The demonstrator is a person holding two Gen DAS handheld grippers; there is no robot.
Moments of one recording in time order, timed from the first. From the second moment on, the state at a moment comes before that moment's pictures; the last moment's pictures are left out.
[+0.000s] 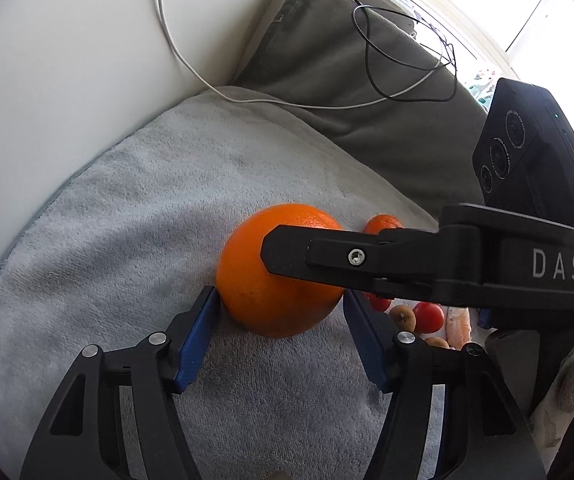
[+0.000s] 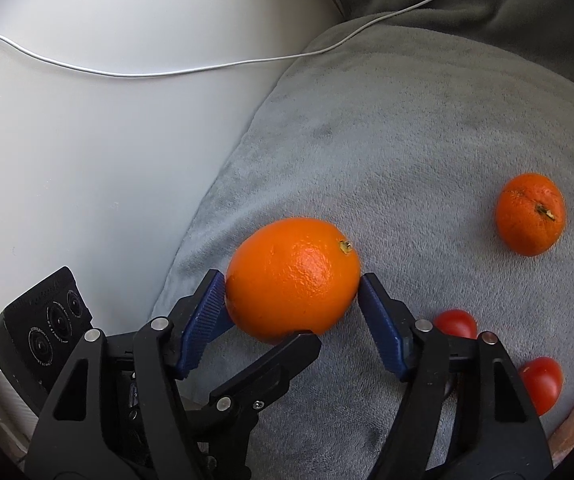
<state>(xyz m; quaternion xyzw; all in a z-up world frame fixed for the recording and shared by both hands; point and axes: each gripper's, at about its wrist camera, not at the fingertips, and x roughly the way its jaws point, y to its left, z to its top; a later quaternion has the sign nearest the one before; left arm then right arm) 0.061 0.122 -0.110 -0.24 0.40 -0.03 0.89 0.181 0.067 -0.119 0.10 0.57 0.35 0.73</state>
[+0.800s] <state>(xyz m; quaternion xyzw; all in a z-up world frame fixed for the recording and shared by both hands) 0.066 0.038 -0.070 -0.20 0.38 -0.10 0.90 0.164 -0.033 -0.079 0.13 0.53 0.30 0.78</state>
